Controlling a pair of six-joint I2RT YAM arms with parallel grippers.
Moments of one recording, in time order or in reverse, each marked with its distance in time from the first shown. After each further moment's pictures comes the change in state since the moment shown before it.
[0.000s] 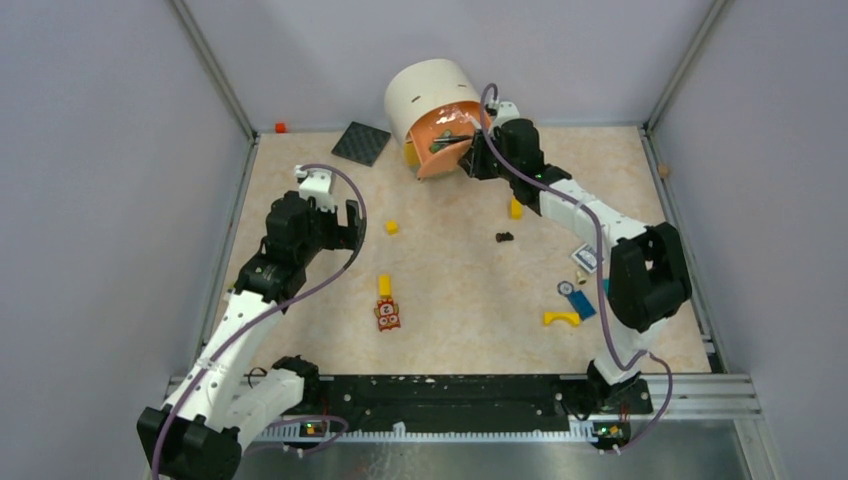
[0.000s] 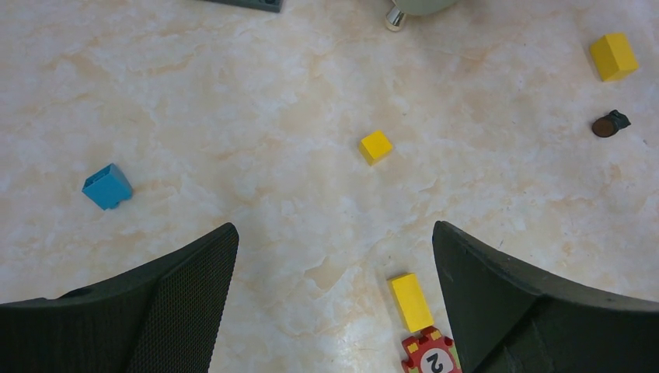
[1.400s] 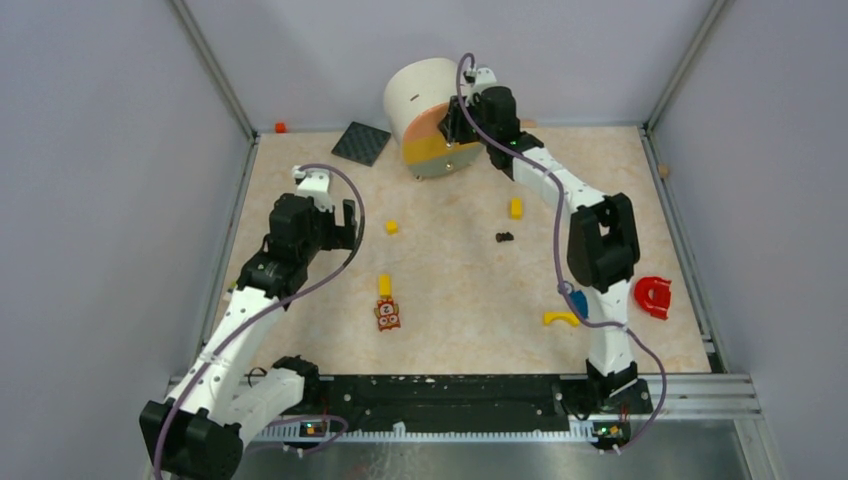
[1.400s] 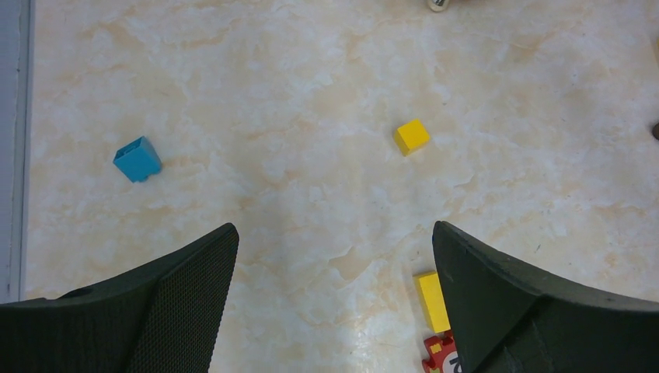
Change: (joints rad) left arm 0.005 0.023 -0.003 -0.017 -0.076 0.005; right arm -0.012 0.371 0.497 -0.017 -0.039 -0.074
